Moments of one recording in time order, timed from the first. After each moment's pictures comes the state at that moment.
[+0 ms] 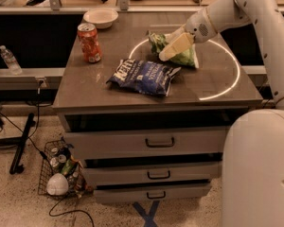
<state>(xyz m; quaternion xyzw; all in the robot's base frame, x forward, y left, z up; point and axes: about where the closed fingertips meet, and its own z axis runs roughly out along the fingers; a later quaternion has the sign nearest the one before) 0.720 -0.102 0.888 -0.51 0.74 0.29 0.33</state>
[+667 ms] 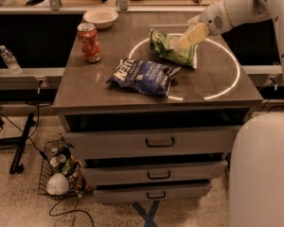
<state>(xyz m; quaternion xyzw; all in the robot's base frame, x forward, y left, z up) 0.728 -0.137 0.917 -0.48 0.74 0.27 0.37</state>
